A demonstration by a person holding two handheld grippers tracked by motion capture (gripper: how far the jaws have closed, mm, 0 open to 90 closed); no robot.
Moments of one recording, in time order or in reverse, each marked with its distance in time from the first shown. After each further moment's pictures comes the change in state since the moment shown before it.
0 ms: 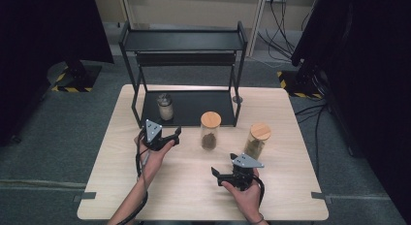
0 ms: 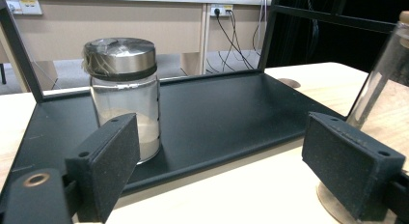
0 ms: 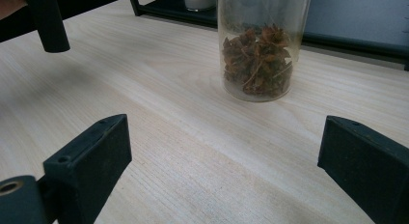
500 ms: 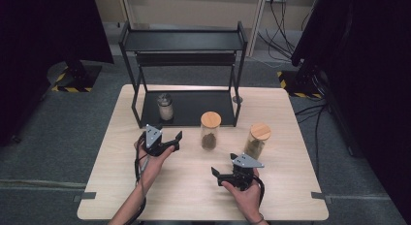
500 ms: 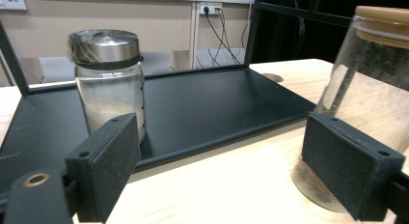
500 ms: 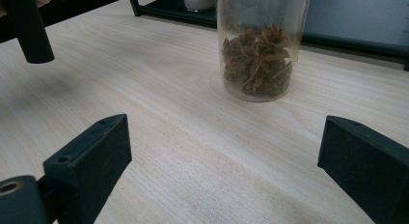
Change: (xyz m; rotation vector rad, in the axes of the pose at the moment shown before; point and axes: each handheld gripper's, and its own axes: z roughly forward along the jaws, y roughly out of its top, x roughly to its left) left arm -0.008 -0.005 -0.015 0.008 -0.044 -0.003; right arm 0.000 0.000 0.000 -0.002 0.000 0.002
